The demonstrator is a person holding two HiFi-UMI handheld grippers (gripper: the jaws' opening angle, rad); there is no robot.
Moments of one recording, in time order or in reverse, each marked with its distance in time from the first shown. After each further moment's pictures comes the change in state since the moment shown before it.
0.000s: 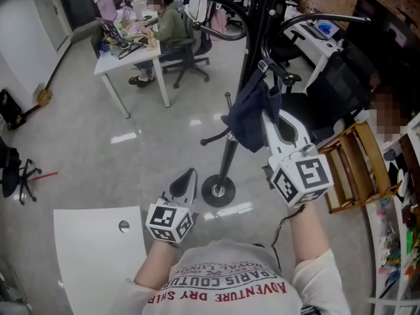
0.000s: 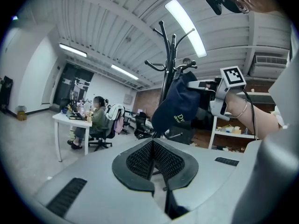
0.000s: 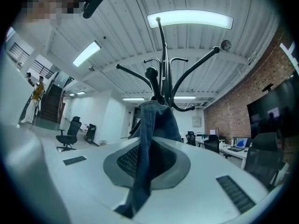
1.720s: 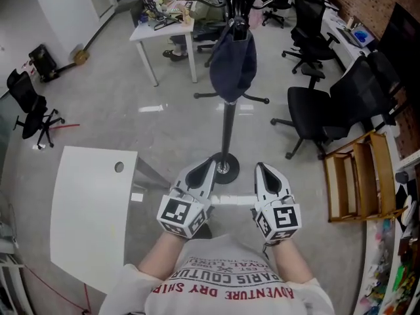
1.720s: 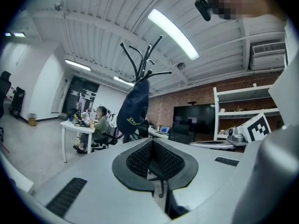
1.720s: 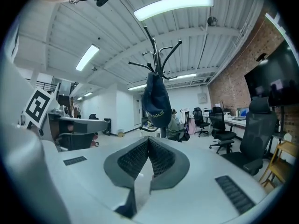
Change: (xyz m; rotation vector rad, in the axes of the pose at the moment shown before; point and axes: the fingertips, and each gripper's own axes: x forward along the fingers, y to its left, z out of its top) left arm -0.053 -0.208 -0.002 0.031 -0.095 0.114; right arm -0.235 0.011 -0.139 0.161 0.202 0.134
